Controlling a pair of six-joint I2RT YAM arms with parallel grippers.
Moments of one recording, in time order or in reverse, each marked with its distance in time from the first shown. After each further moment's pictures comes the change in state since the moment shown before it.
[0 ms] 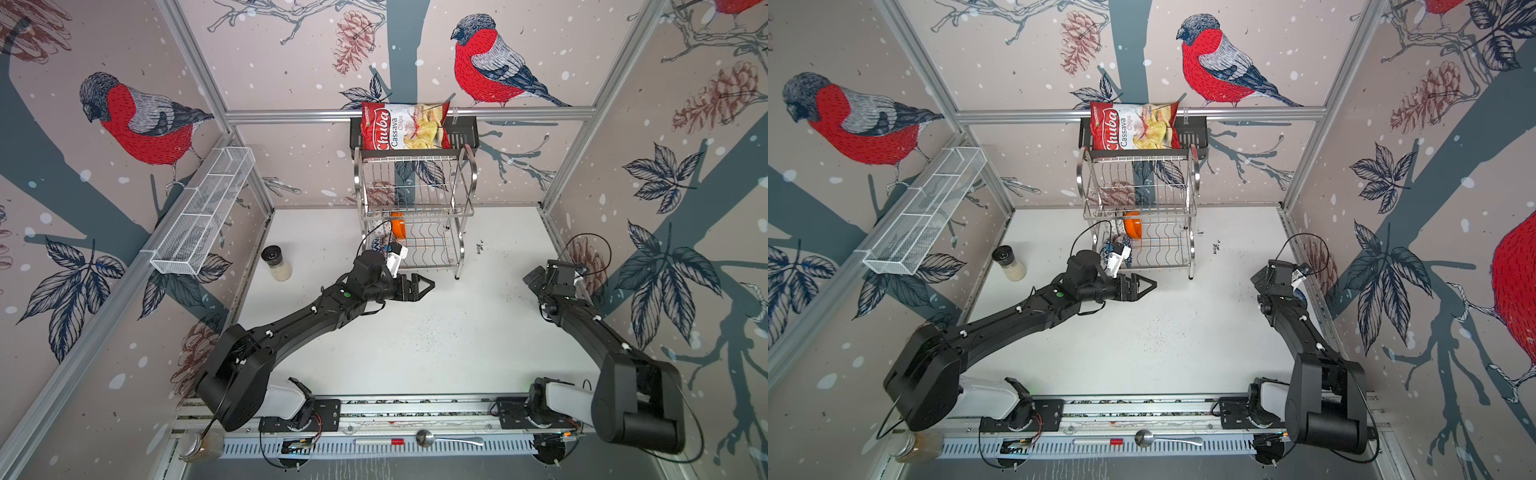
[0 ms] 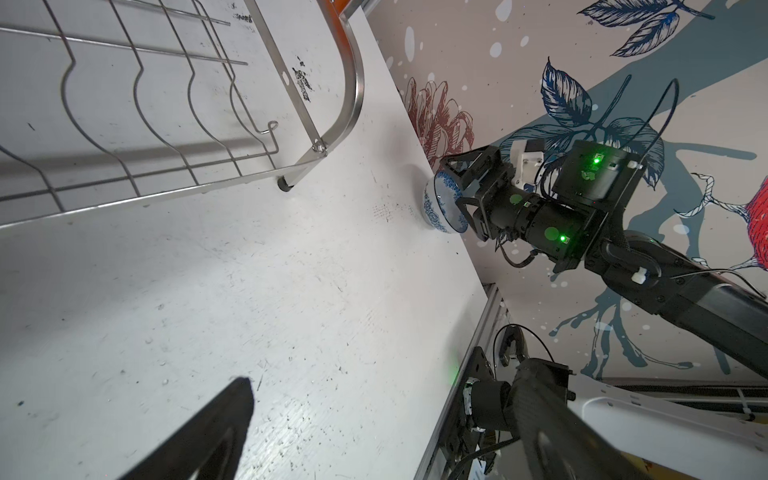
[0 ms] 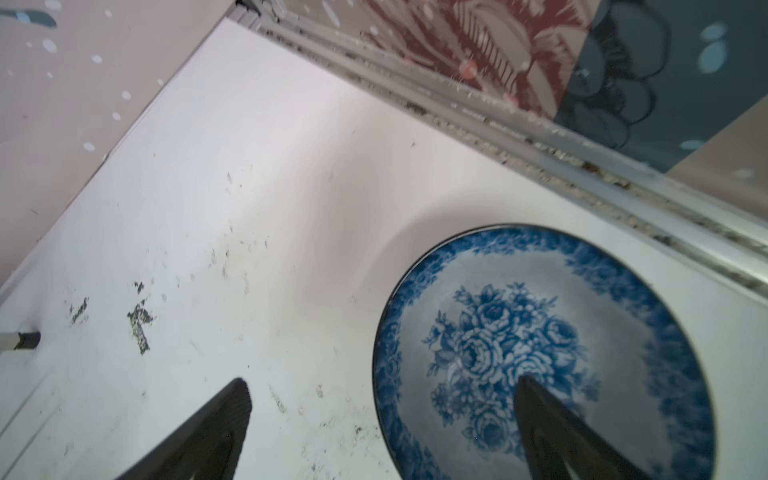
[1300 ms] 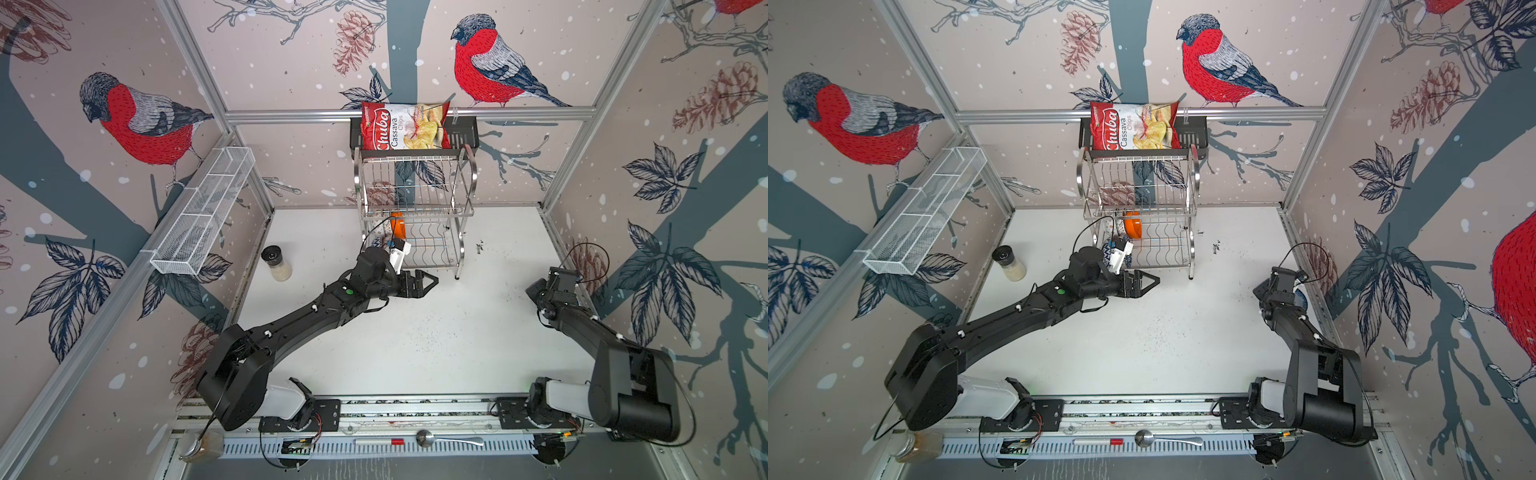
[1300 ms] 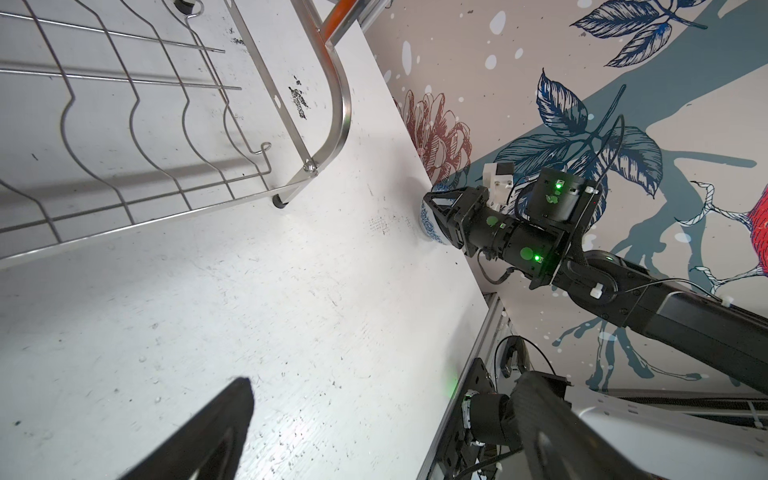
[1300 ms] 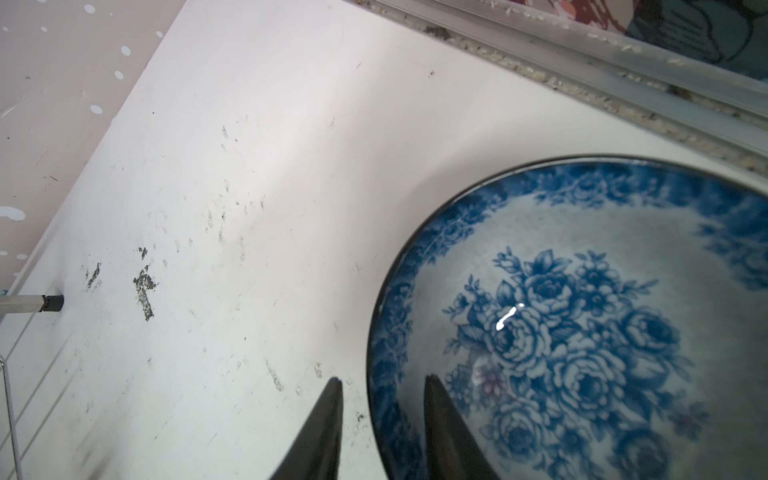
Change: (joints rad) left arm -0.020 -0.013 0.046 -0.043 -0.049 0.003; right arm -0.055 0.033 -0.084 0.126 -0.151 0.009
